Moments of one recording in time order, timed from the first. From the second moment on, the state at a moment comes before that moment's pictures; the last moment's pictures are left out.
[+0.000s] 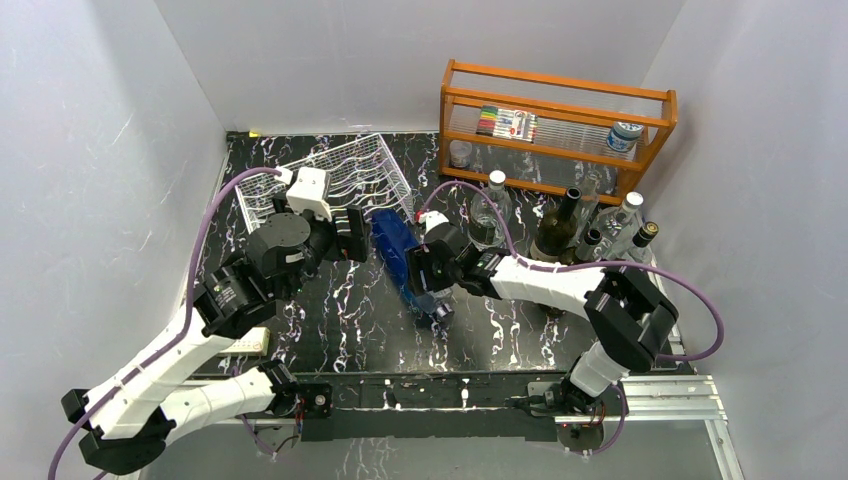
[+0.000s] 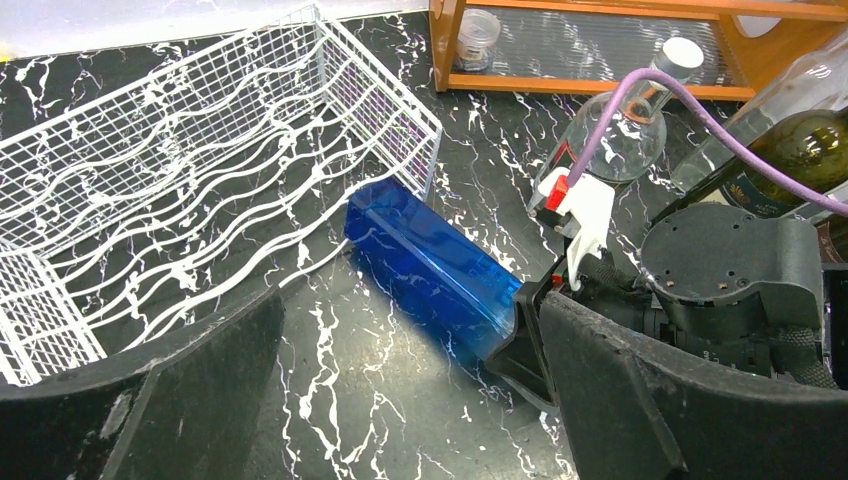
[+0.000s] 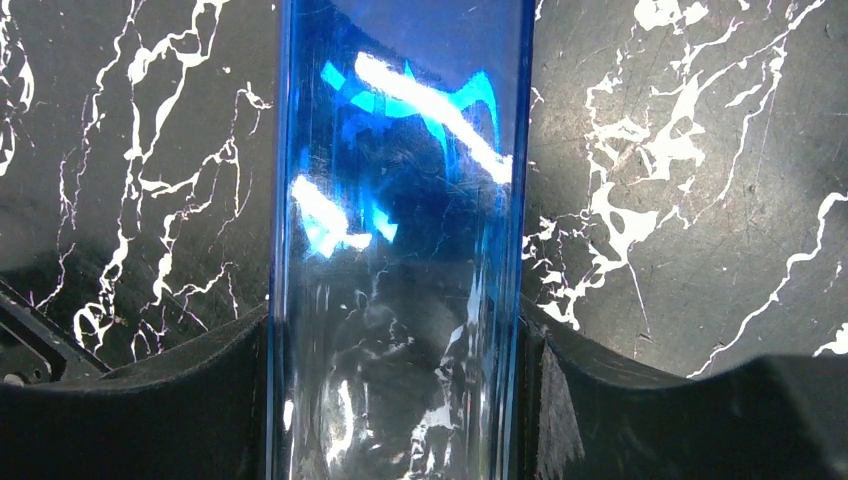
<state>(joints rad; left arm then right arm) -0.88 0.86 1.16 -0.61 -0.53 -0.27 0.94 1.57 0.94 -0.15 0.04 0.47</state>
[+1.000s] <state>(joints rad) -0.88 0.89 1.16 -0.64 -0.54 -0.27 0.92 1.83 1.12 0.02 0.17 0.42</state>
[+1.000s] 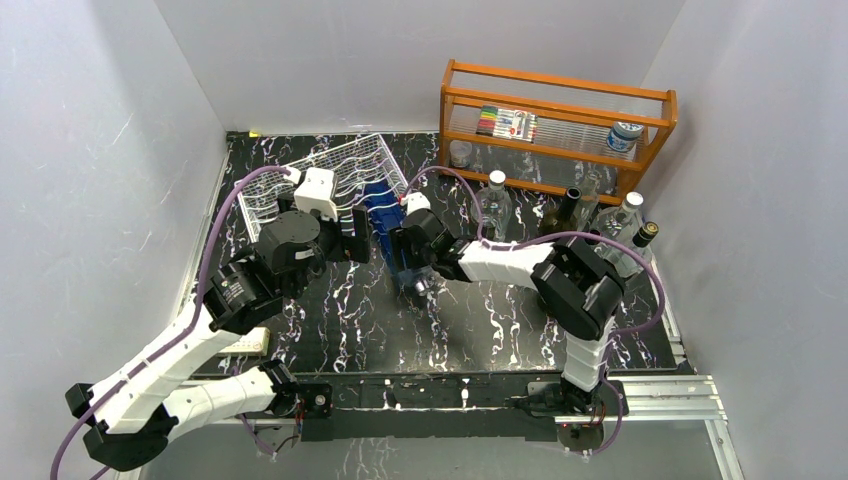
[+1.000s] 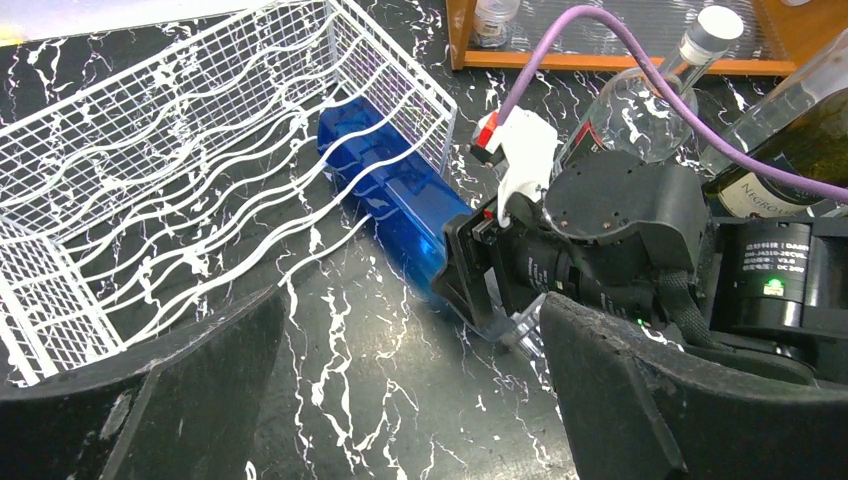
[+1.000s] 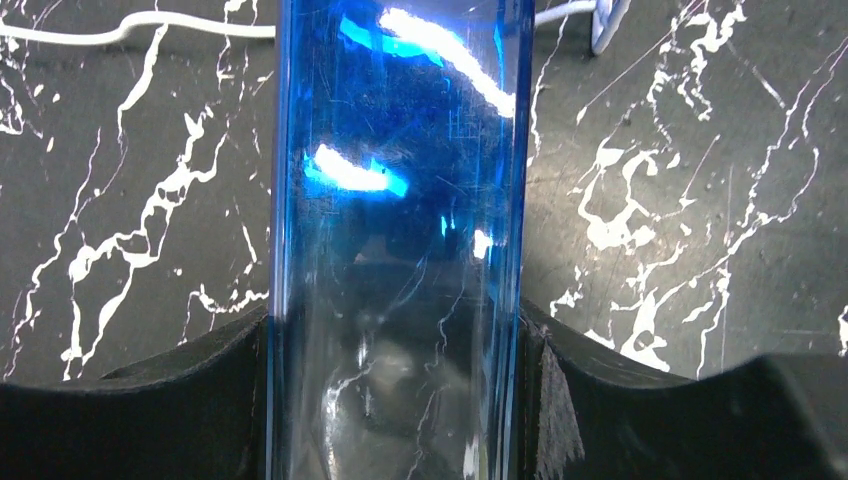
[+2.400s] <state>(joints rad) -0.88 0.91 1.22 -0.66 -0.54 -0.25 0.84 2.11 1.44 0.01 0.18 0.34</state>
